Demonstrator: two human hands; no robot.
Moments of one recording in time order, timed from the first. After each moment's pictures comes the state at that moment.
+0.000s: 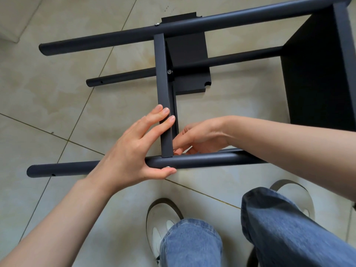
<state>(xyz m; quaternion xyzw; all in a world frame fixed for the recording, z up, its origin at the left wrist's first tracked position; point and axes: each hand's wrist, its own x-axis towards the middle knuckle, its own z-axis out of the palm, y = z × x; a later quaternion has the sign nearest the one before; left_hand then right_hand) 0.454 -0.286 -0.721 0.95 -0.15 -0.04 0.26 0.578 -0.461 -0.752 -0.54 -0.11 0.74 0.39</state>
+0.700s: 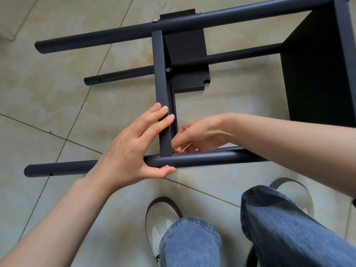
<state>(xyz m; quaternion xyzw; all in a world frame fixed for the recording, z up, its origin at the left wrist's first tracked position) 0.455 -0.288 -0.719 0.96 -0.15 -0.04 0.24 0.580 -0.459 -0.754 -0.56 -0.12 0.73 0.37</state>
